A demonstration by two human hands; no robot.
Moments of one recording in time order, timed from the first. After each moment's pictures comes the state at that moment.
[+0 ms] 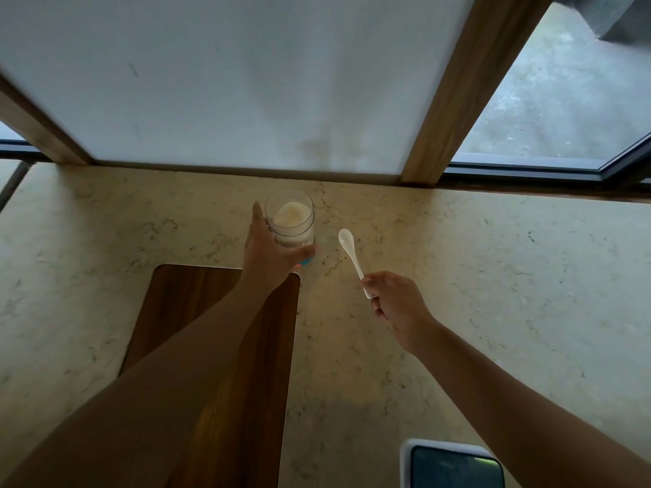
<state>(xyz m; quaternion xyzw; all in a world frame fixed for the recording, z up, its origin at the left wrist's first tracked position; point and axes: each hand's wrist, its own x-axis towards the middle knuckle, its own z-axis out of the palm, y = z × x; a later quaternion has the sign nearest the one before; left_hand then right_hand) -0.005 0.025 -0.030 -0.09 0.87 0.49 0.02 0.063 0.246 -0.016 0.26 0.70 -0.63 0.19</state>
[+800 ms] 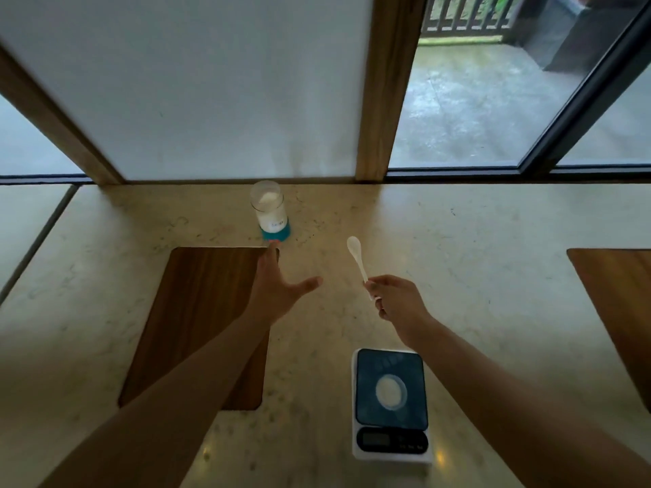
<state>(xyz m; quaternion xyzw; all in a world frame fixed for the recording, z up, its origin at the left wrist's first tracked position) 0.170 0.087 0.037 -0.08 0.89 0.44 0.10 0.207 0.316 0.051 0.27 0.70 -0.65 0.15</state>
